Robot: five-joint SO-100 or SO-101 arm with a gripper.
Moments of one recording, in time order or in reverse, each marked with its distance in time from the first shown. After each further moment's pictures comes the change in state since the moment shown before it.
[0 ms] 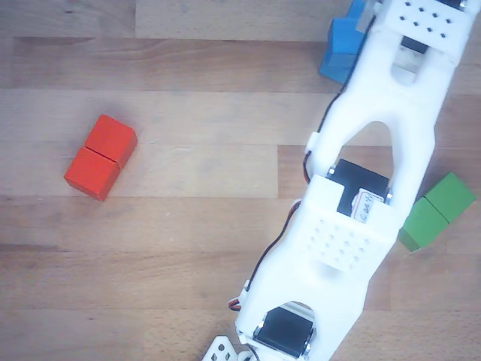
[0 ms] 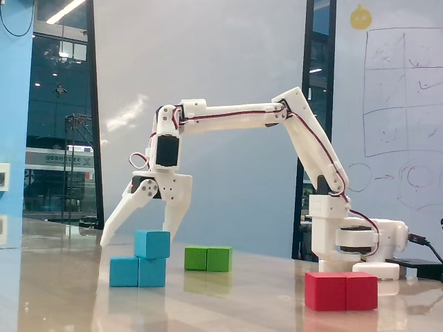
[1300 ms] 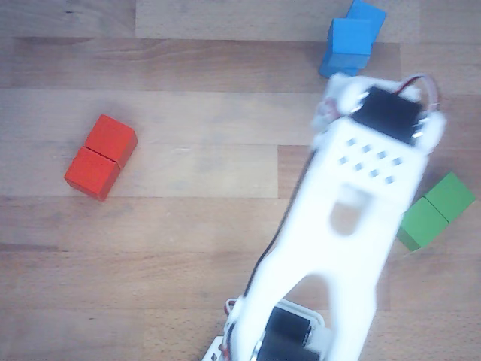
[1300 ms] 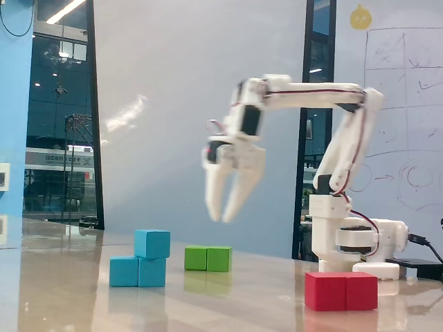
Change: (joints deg) arm -7.2 59.2 55.9 -6.7 0.0
